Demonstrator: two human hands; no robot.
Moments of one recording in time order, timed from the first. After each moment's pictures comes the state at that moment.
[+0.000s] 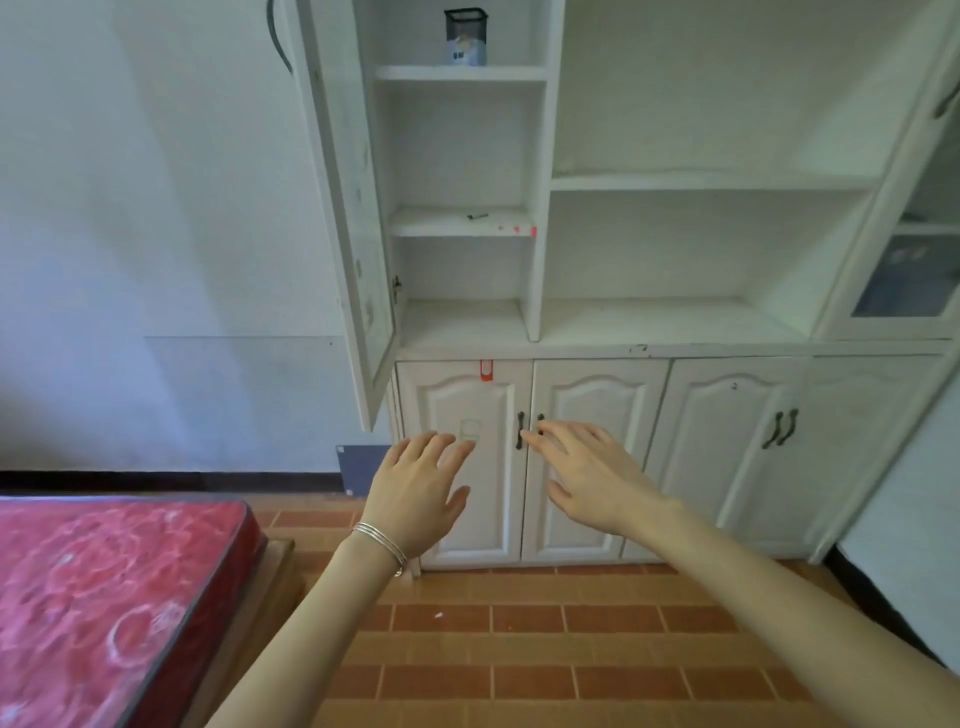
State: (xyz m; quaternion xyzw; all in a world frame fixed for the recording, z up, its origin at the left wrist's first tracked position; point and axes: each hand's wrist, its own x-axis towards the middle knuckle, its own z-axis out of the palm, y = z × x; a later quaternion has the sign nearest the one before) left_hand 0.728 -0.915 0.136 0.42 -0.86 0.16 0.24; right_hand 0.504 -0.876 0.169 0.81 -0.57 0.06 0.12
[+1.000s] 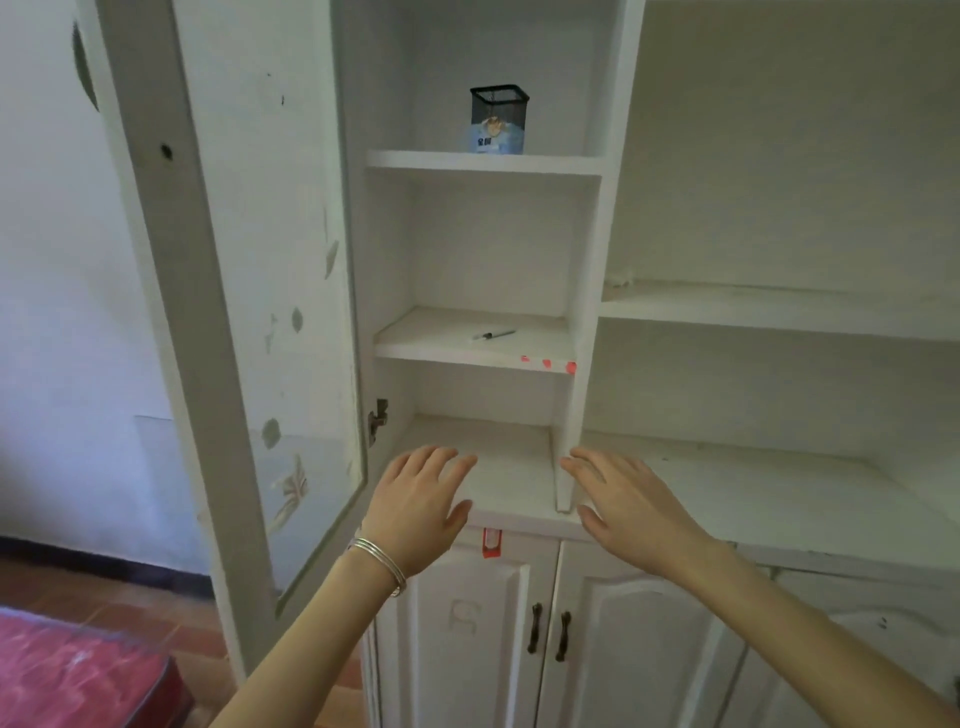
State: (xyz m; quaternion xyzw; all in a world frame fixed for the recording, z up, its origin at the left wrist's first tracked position) left_hand 0.623 -1.257 0.200 0.47 -0.81 0.22 0.27; right_hand 0.372 -1.228 0.234 0.83 -0.53 0.11 0.15
